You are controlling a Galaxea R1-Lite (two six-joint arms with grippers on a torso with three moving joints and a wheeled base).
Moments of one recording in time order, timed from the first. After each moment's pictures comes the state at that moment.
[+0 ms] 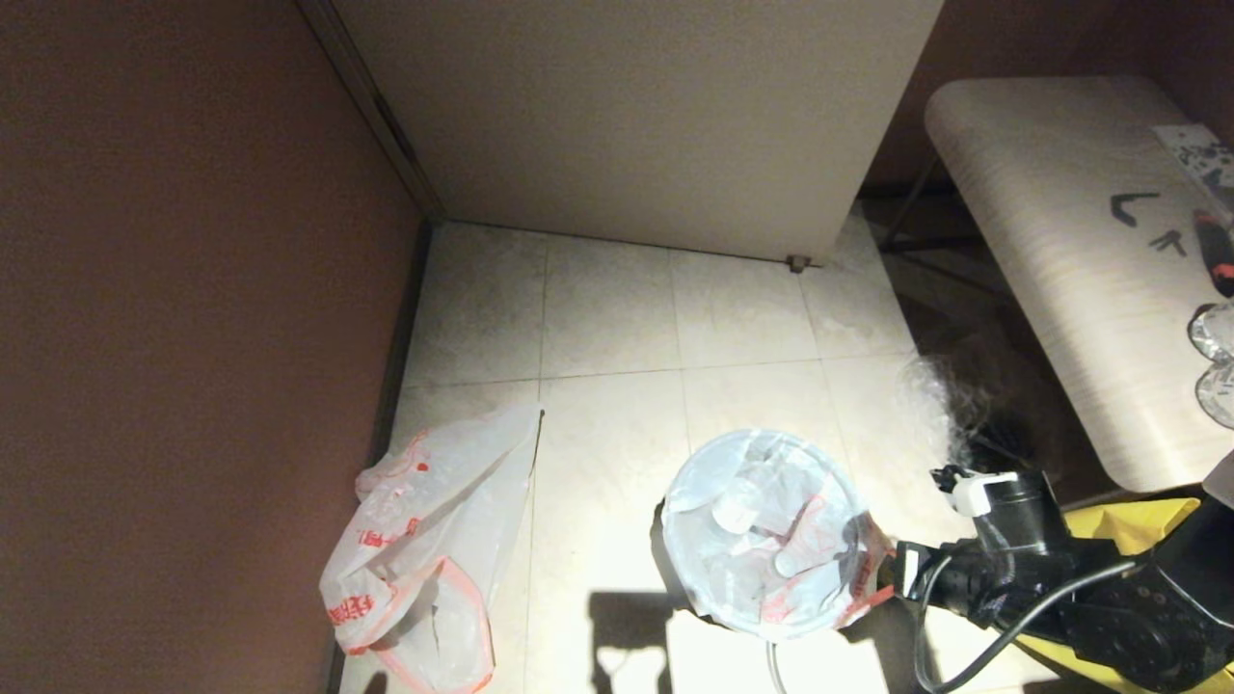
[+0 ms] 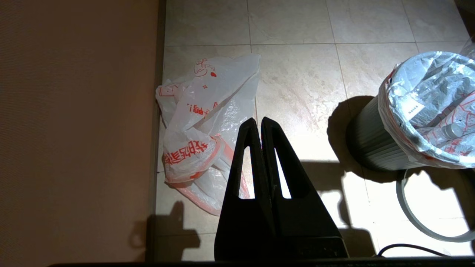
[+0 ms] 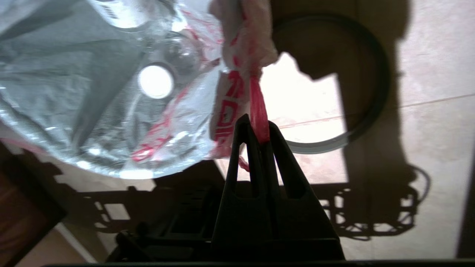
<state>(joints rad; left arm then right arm) 0.00 0.00 -0.01 0.02 0.01 -0.04 0.29 1.98 -0.49 -0.71 -0.05 0.48</state>
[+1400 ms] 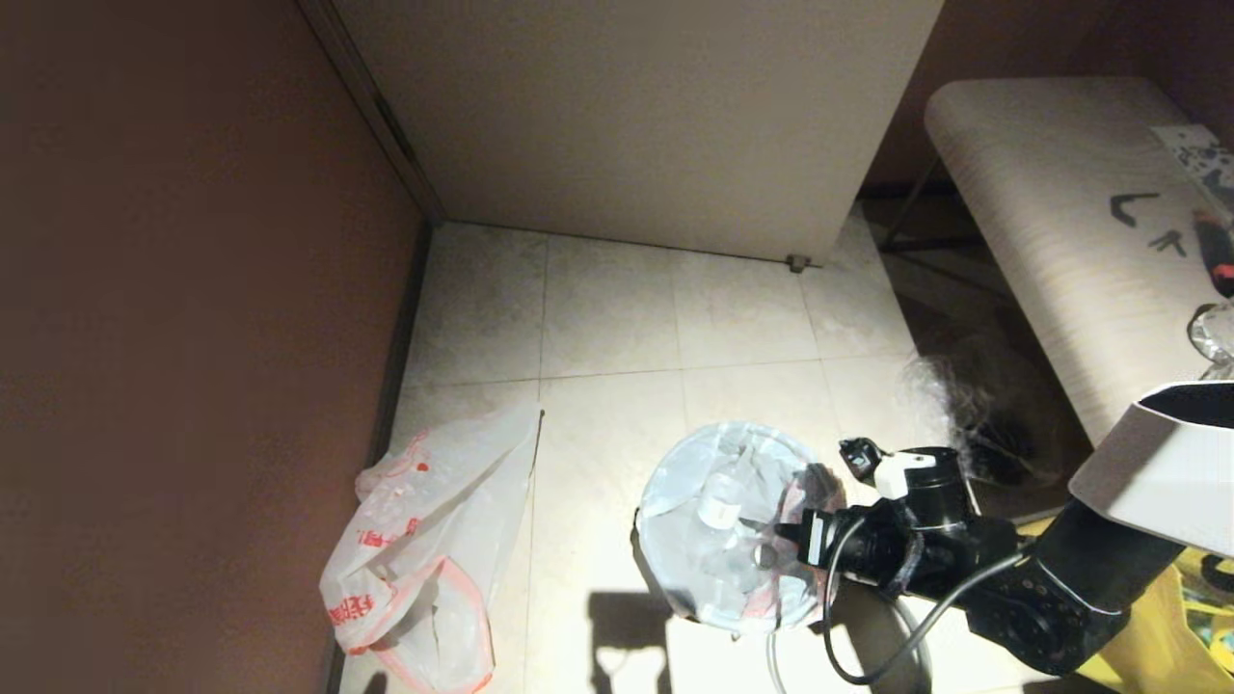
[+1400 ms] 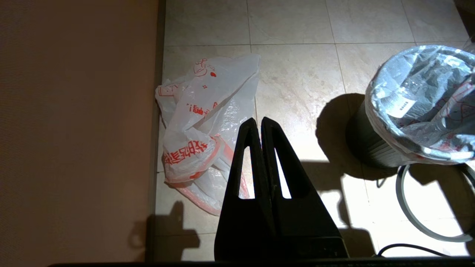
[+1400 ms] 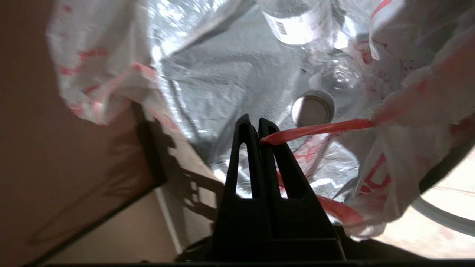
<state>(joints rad) 0.00 0.00 -0.01 0.02 0.01 -0.04 0.43 2.15 -0.66 -0.93 0.22 0.55</state>
